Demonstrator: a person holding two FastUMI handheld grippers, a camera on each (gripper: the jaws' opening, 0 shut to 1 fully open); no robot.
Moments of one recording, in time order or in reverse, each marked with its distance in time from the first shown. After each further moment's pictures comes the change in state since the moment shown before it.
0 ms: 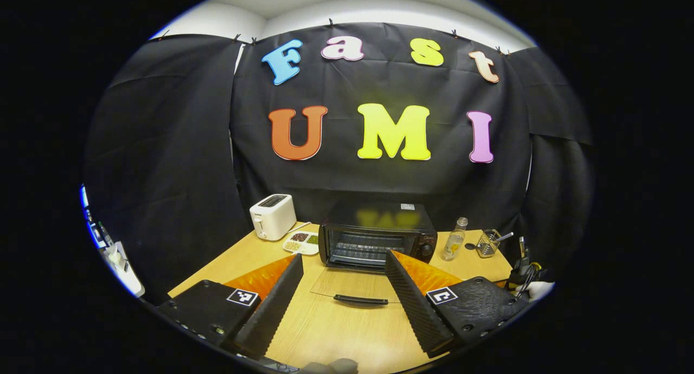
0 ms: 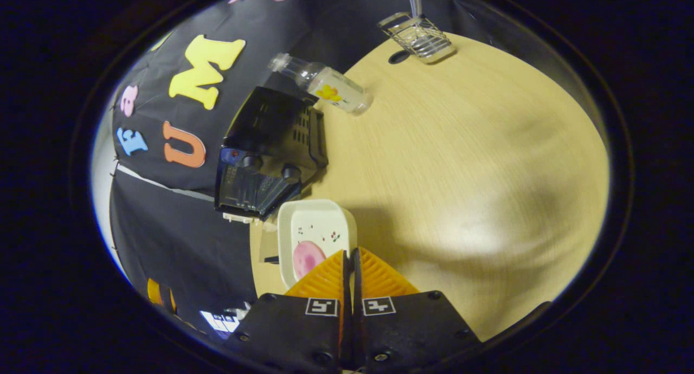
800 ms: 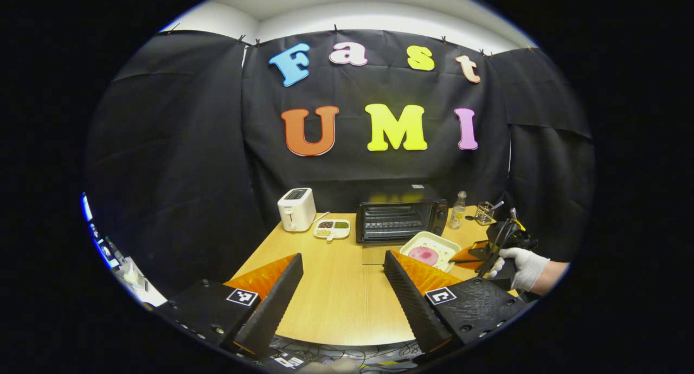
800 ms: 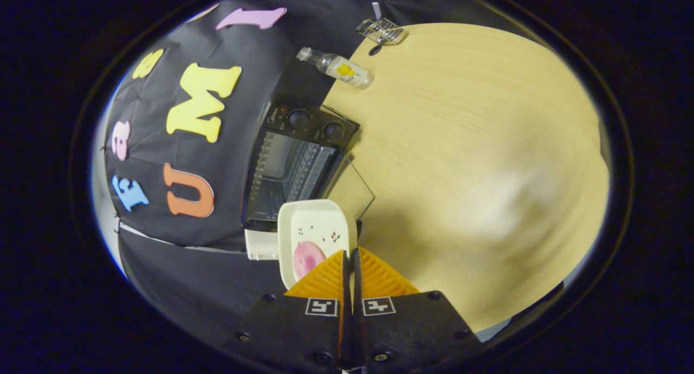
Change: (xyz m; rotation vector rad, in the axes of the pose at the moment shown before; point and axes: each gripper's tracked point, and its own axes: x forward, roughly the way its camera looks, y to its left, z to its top) left arm -0.105 0.159 -0.031 0.073 -0.002 -0.077; right arm 0.068 0.140 -0.131 0.373 -0.290 -0.008
